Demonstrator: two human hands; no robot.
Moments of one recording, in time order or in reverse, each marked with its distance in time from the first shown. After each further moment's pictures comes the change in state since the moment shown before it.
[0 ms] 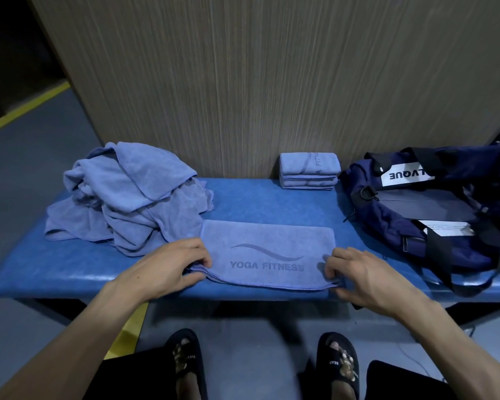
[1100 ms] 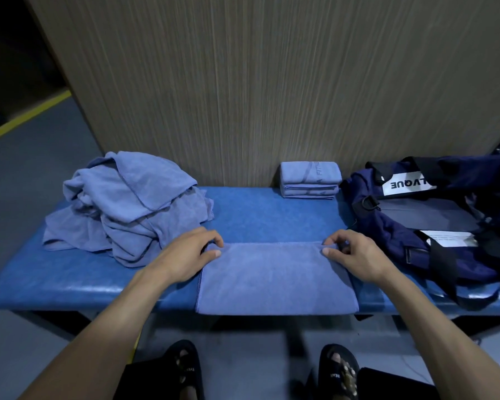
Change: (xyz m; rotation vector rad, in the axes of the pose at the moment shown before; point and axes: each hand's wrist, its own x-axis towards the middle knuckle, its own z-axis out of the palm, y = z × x) left_hand 0.052 -0.010 0.010 -0.079 0.029 -0.269; right_hand 0.054 0.039 0.013 0.605 0.208 0.416
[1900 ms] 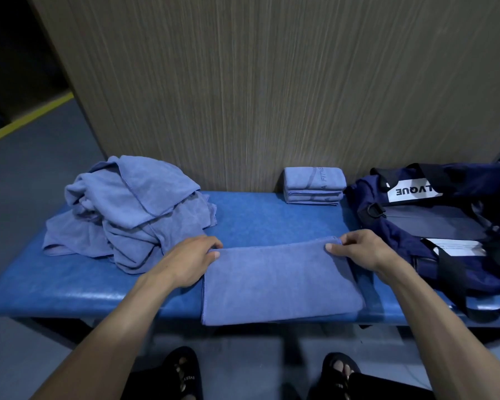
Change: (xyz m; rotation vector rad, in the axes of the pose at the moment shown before) left_hand 0.009 0.001 -0.001 0.027 -0.054 -0.110; right_hand 0.023 -0.016 -0.010 0.241 -0.069 0.371
